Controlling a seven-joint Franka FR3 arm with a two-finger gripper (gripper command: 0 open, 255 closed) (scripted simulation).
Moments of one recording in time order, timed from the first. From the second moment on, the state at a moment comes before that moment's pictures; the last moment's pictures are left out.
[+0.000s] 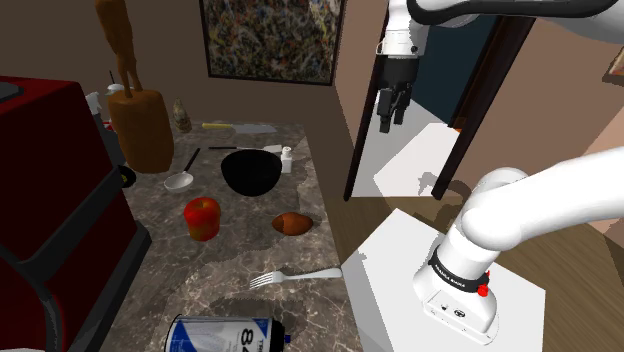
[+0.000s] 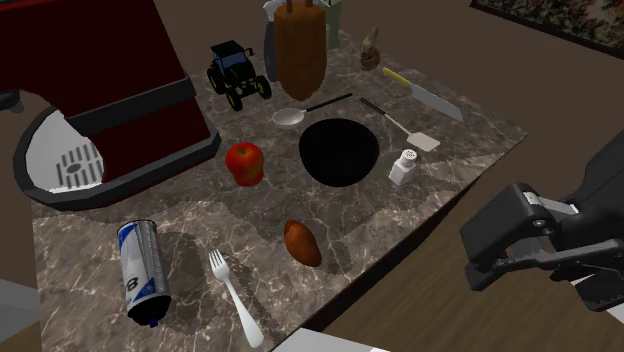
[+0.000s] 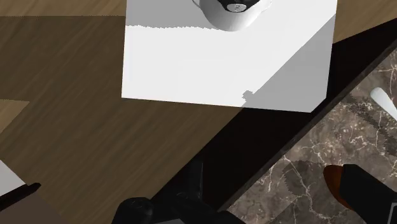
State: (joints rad) arm -0.02 -0.74 -0.01 -2.37 0.02 1.47 -0.10
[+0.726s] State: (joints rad) arm 0.03 -0.59 0.17 -2.34 0.13 1.63 0.13
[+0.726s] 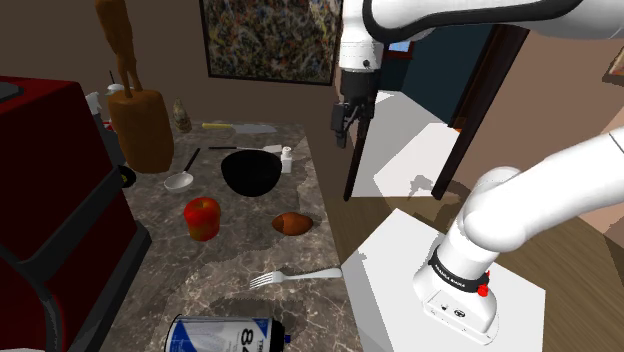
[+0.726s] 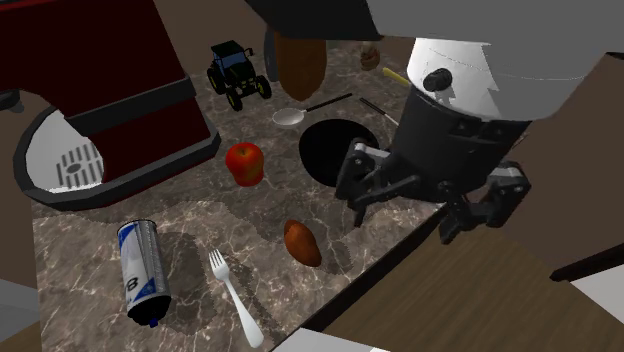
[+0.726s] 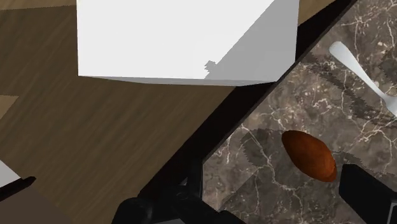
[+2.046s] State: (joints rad) arm 0.10 0.07 0.51 -1.89 -0.02 1.89 0.71
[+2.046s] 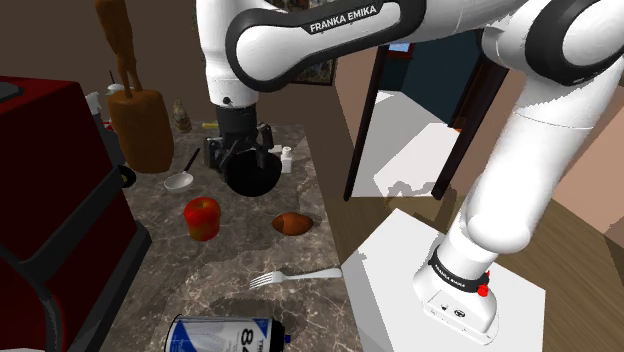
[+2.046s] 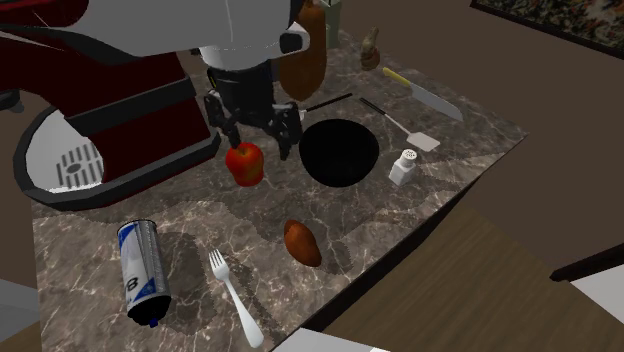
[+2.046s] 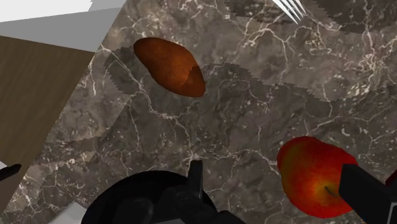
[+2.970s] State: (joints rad) arm 0.25 0.44 0.50 -1.56 -0.23 1.90 0.94
